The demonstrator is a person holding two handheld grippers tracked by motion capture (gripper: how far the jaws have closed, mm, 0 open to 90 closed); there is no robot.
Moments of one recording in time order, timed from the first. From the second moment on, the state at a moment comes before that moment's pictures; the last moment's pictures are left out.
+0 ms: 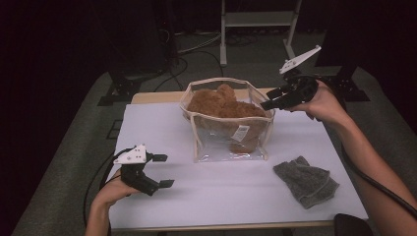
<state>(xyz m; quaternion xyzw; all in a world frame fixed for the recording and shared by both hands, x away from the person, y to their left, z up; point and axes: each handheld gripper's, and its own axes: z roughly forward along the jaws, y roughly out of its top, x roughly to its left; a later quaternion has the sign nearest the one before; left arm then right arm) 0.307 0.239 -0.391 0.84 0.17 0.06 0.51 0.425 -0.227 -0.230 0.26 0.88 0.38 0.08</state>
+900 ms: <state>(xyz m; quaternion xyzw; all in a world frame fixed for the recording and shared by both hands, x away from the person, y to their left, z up) 0.308 0.239 -0.393 0.84 0.17 0.06 0.51 0.399 -0.286 -0.243 0.29 0.86 0.41 0.09</state>
